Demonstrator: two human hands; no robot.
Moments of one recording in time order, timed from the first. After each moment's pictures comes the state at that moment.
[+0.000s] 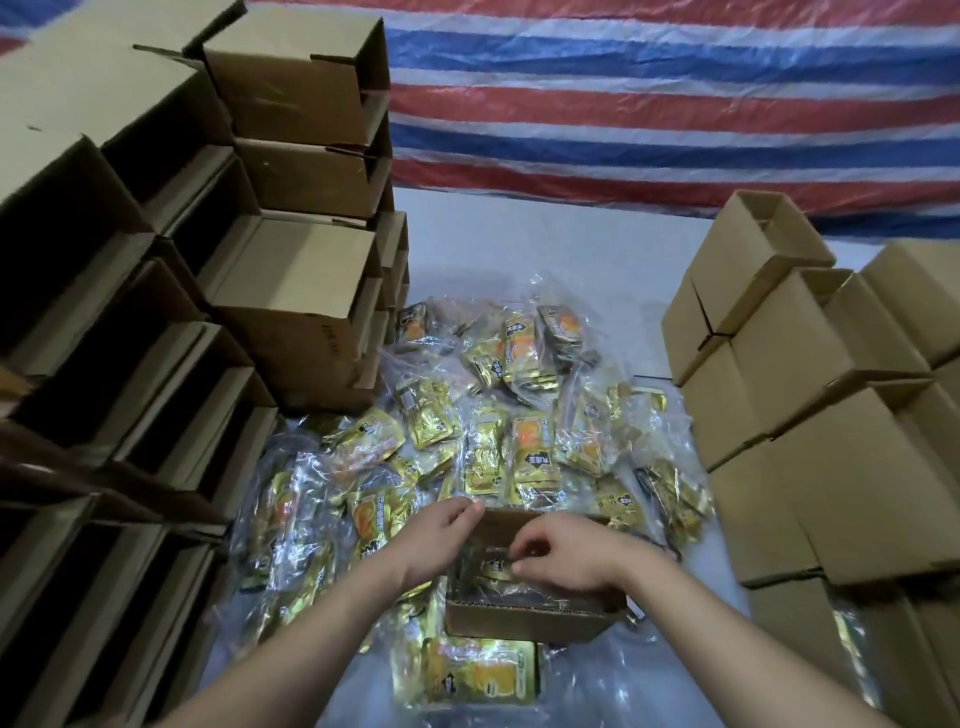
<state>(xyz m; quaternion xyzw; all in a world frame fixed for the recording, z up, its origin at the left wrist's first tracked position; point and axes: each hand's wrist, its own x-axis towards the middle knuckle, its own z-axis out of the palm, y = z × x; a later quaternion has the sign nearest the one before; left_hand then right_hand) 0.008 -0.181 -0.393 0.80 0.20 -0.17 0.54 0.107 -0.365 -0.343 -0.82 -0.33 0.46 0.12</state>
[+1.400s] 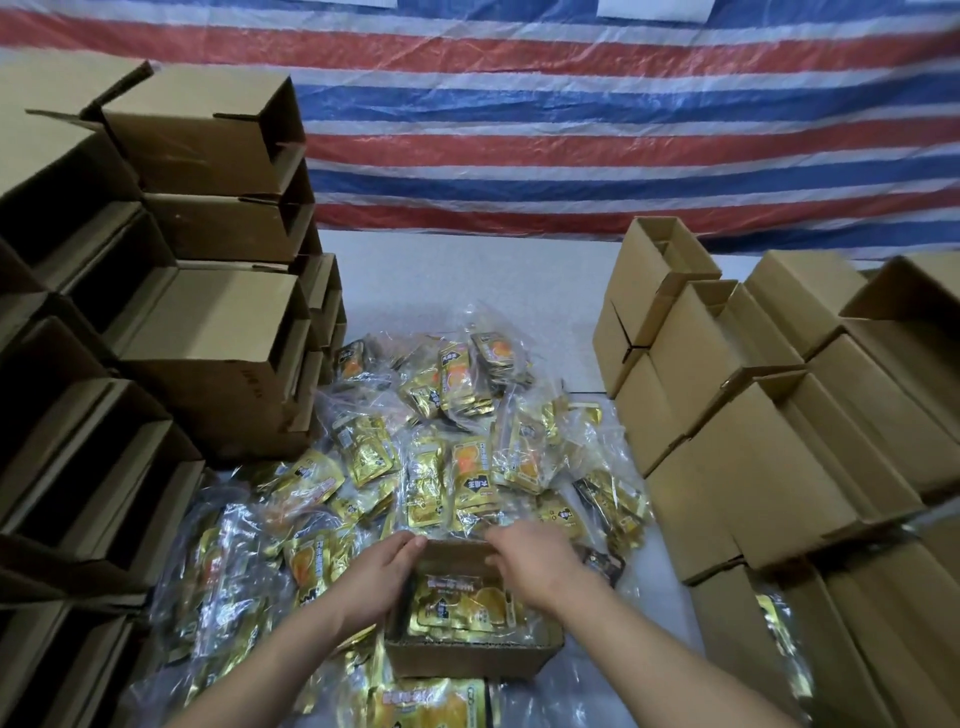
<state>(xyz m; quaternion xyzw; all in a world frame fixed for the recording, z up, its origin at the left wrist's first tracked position) 0.007 -0.195 -0.375 0.81 0.21 -0.19 0.51 0.104 -0.391 -0.350 -0.91 -0.36 0.21 0.02</state>
